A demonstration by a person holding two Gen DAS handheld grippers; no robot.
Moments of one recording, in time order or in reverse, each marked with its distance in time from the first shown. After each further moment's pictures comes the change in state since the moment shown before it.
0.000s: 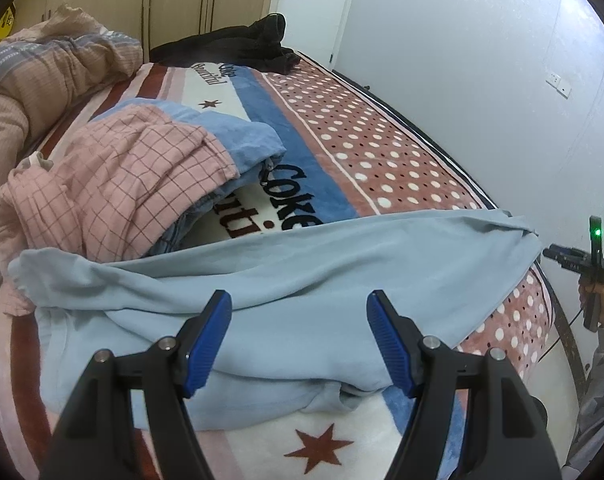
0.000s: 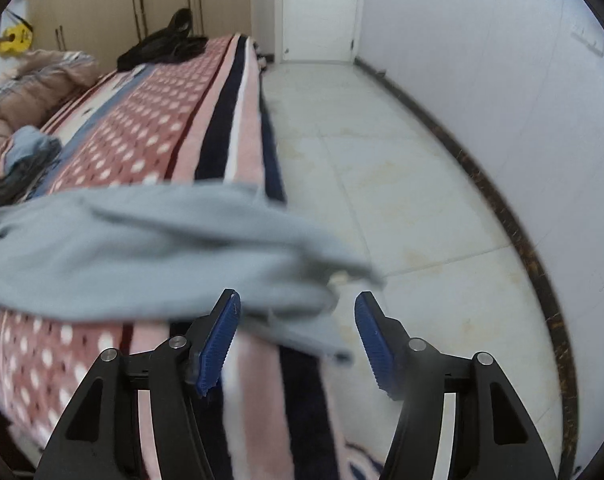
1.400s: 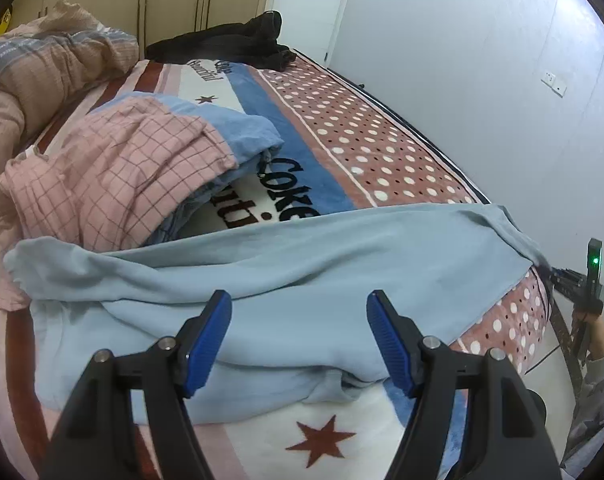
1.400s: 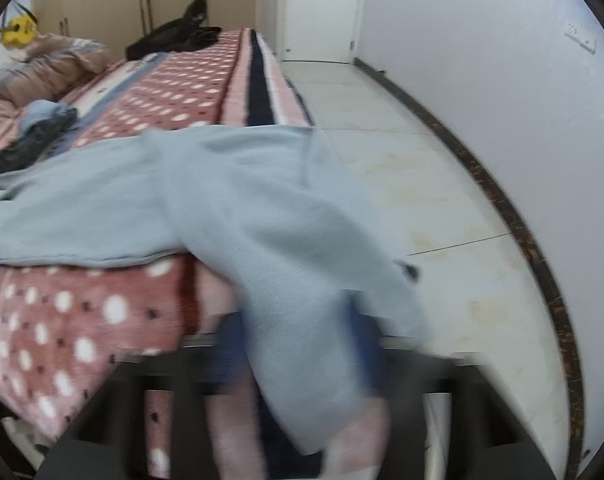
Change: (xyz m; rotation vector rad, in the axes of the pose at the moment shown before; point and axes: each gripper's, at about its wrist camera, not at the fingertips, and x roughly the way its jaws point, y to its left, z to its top) left arm 0.000 0.002 -0.007 0.004 0.004 -0.019; right arm -0.015 0.052 -0.052 -0.006 -0.045 -0.071
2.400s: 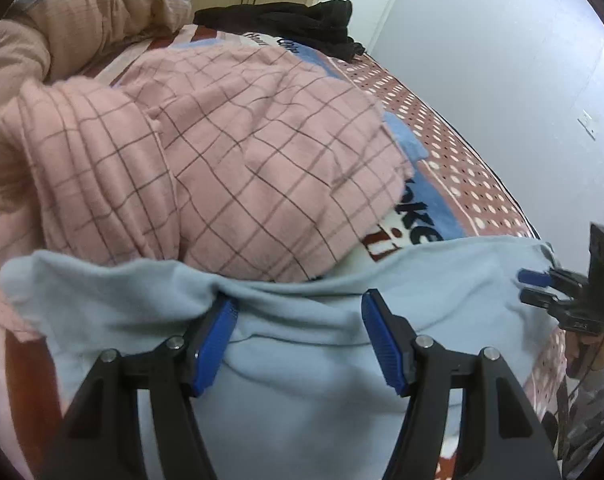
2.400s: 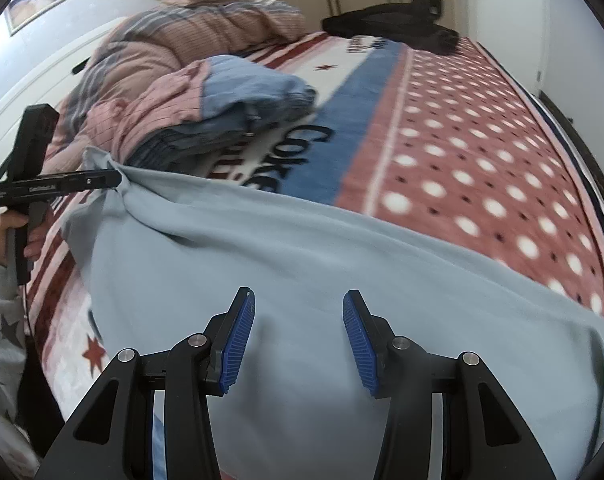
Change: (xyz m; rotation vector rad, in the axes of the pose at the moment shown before) left arm 0.055 0.139 0.016 -0.155 0.033 0.000; right arm 0.048 0.280 0.105 -0.296 0.049 0.549
